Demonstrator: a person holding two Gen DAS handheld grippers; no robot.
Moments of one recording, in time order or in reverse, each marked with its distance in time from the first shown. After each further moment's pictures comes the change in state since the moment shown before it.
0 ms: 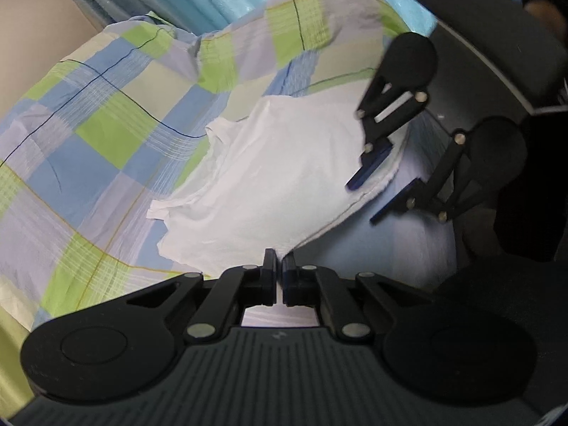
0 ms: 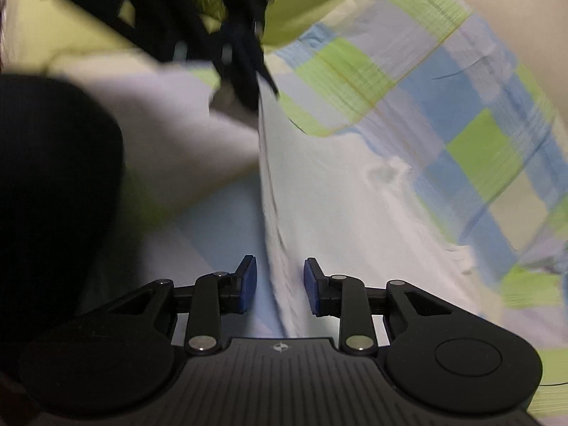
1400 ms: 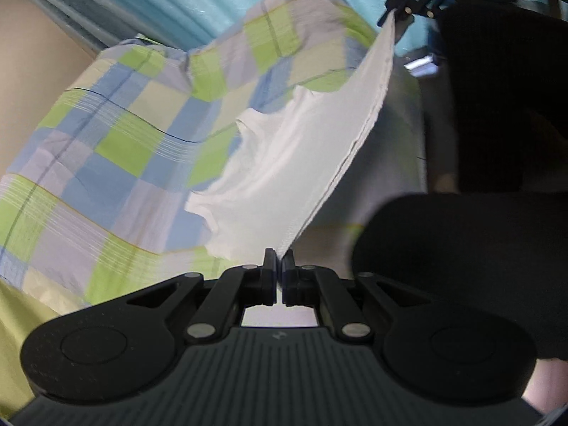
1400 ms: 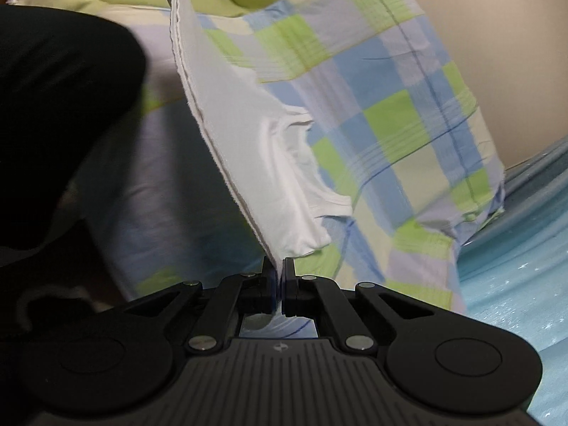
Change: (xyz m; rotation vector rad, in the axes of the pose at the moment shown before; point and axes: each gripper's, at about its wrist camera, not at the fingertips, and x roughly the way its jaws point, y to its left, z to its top) left arm -0.132 -0.021 -0.028 0.141 0.041 -0.044; right arm -0.176 -0.020 -0.049 -0.113 0.169 -0.145
